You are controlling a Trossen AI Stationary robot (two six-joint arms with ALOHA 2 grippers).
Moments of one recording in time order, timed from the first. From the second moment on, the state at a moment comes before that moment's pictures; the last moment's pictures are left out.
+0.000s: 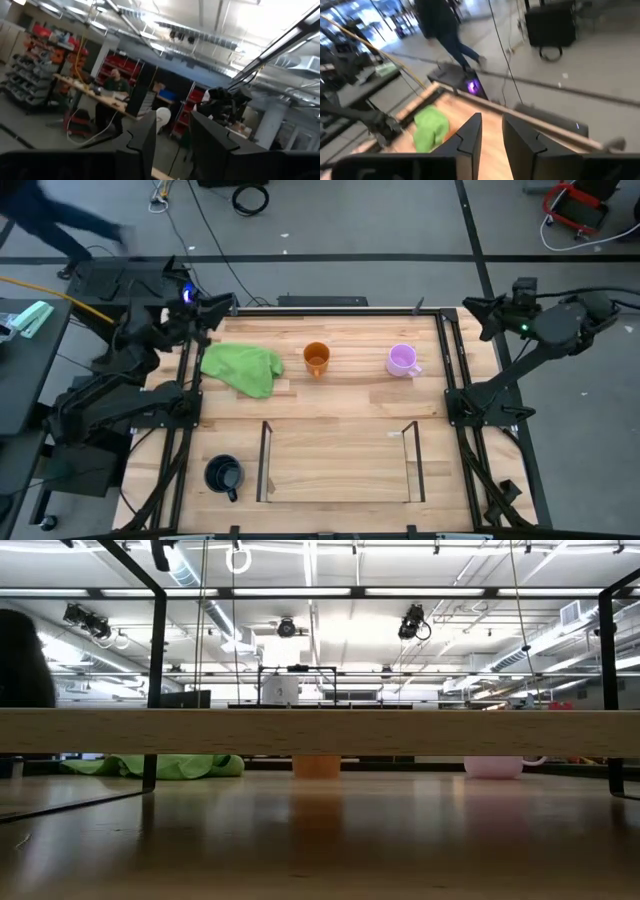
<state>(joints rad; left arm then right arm) 0.66 0.64 0.70 0.27 0.21 -0.50 0.48 0.76 1.56 -1.51 1.06 1.02</state>
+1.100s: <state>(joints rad) 0.66 0.65 0.71 0.25 0.48 -0.56 -0.44 1.27 1.54 -0.91 0.08 0.37</state>
